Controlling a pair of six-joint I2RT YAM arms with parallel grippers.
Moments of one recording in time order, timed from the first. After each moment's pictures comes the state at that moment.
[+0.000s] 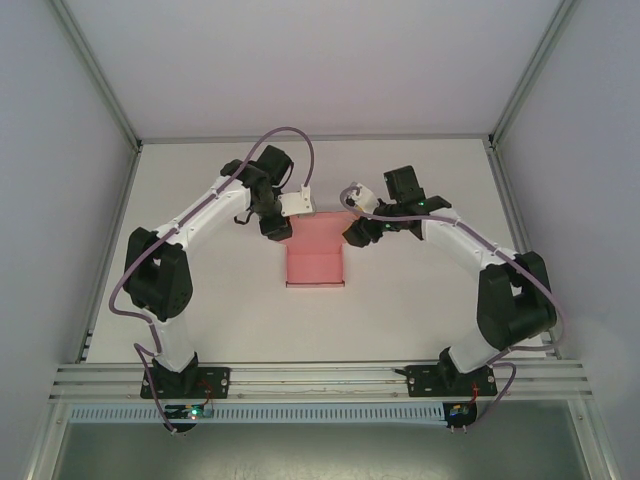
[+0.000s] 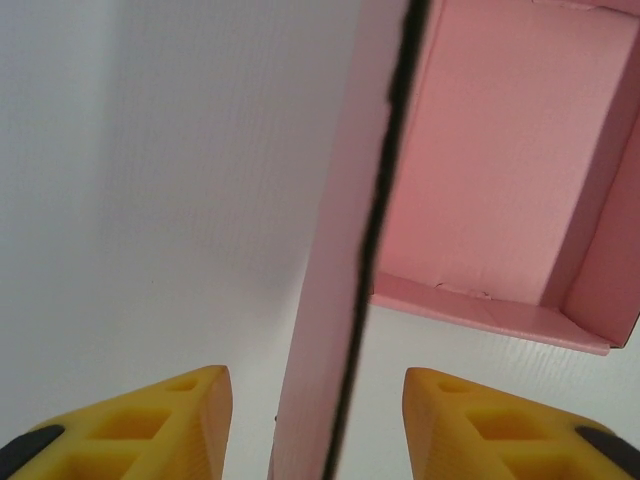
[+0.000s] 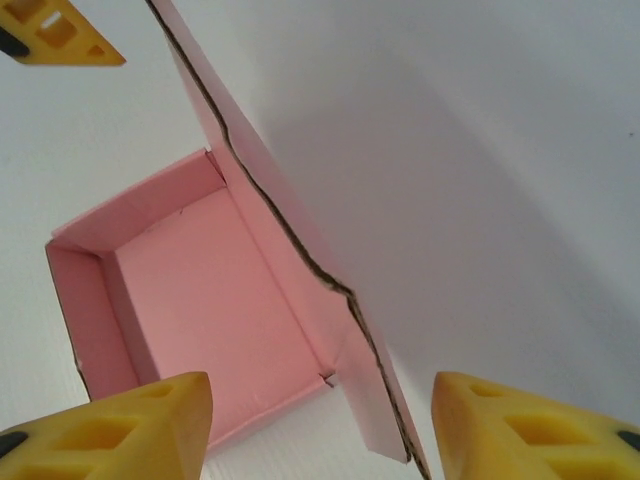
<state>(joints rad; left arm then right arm) -0.44 1.84 1.62 -1.05 0.20 0.83 0.34 1.58 1.10 -0.45 -0.57 -0.47</state>
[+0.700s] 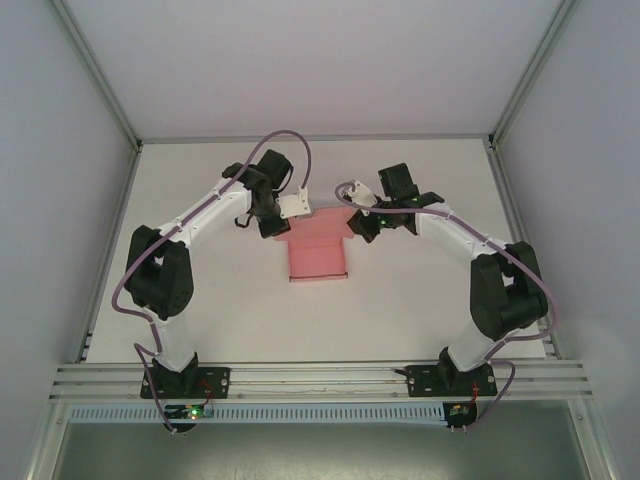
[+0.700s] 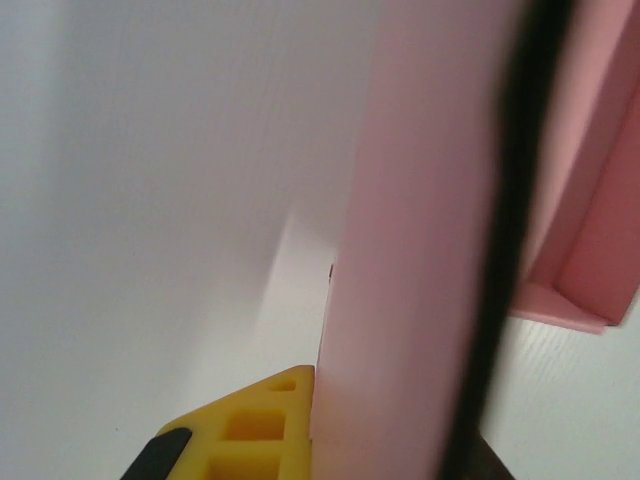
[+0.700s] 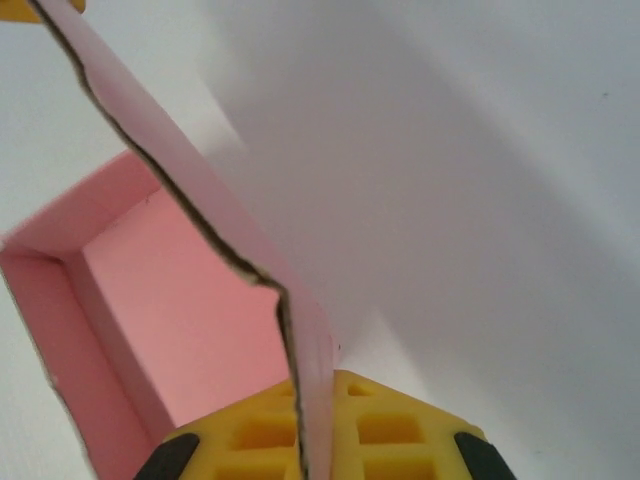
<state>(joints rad) -0.44 1.85 1.59 -1.02 0.17 0.75 0.35 1.64 1.14 -0.44 -0.48 -0.41</state>
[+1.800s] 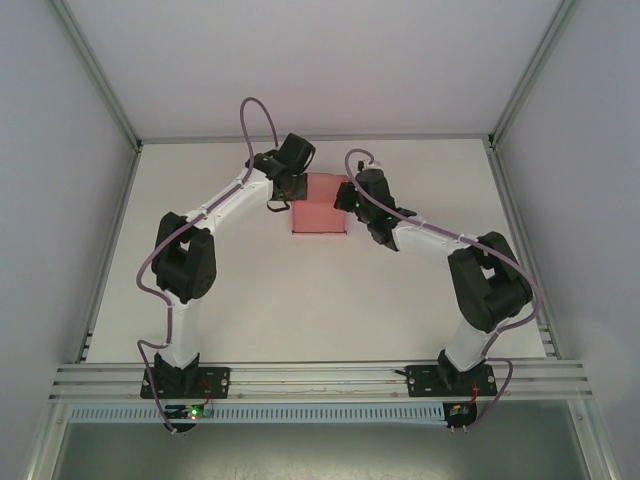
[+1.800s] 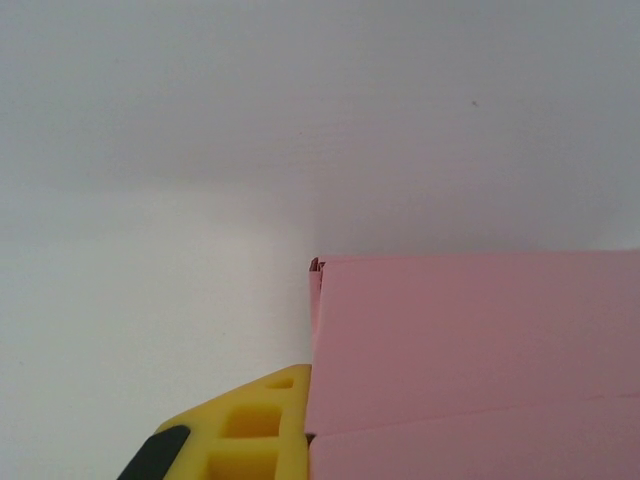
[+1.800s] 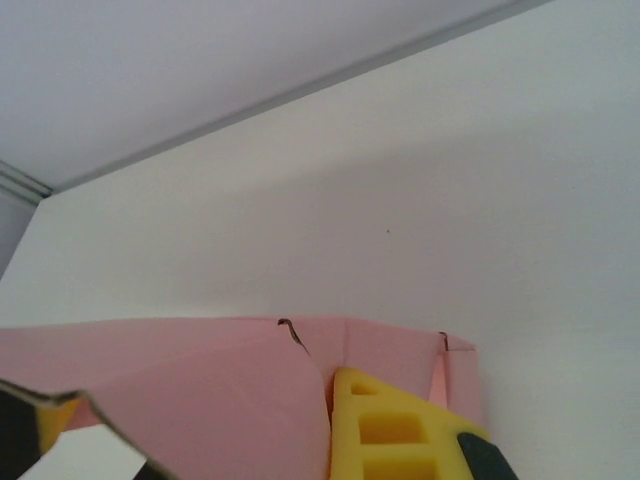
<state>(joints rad) -0.48 2.05 1.80 -0.80 -0.16 -0.48 0.50 1.73 1.05 0.20 0.07 0.66</state>
